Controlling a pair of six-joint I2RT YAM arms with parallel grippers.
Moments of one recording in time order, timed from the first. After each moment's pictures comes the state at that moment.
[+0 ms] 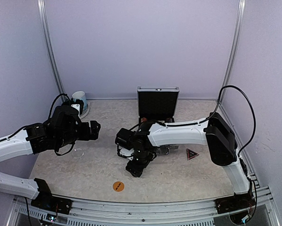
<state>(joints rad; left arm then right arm) -0.81 1.04 0.79 -0.36 -0.48 -0.49 1.14 2.26 1.82 -0.97 0.01 0.10</state>
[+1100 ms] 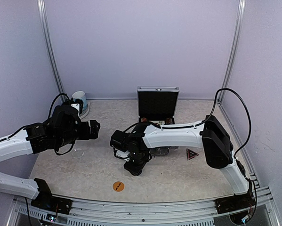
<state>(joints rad) -0.80 1.04 0.79 -0.35 -0.48 -0.49 1.17 2.33 1.93 -1.04 0.08 0.10</state>
